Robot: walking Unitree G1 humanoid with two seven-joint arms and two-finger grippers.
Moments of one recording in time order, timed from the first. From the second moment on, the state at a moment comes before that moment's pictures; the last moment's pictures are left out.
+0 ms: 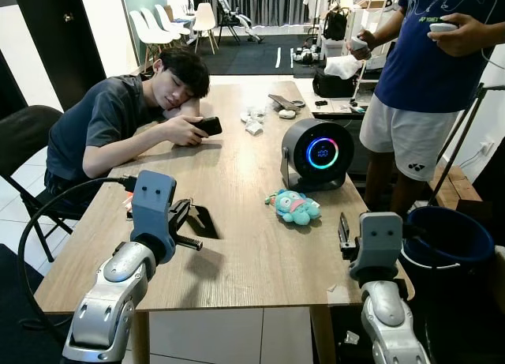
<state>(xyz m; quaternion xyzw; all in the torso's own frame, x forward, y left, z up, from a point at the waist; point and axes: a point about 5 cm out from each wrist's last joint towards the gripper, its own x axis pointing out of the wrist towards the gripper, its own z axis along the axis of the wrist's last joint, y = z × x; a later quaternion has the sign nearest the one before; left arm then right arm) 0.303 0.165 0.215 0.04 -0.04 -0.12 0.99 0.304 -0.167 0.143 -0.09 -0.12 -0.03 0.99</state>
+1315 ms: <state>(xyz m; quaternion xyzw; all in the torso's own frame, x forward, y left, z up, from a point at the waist) 0.308 0.160 0.204 -0.01 -0.05 -0.08 1.00 0.314 -0.183 0.154 -0.13 -0.13 -0.03 0.98</state>
